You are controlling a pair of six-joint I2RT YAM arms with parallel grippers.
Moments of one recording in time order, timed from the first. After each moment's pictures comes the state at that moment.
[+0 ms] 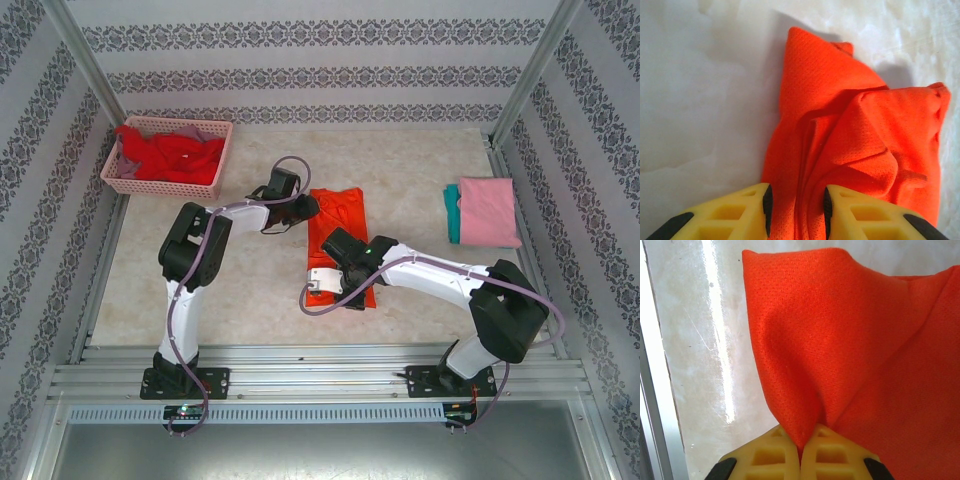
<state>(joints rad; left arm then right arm) -0.41 2.17 1.41 -0.05 0.27 -0.77 0.84 1.55 1.00 -0.79 -0.17 -0.63</state>
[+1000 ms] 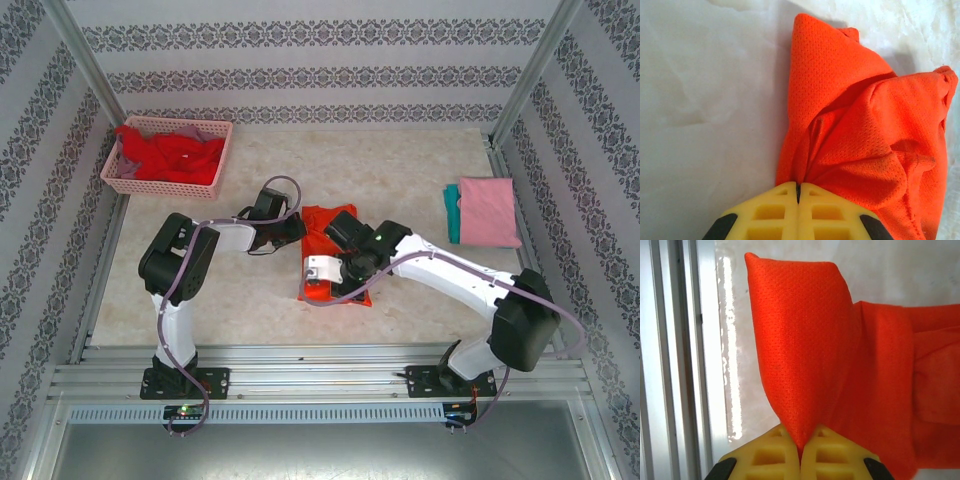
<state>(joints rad) -0.40 1.99 1.08 0.08 0.34 -0.76 0.82 1.50 1.19 -0.96 -0.26 -0.65</state>
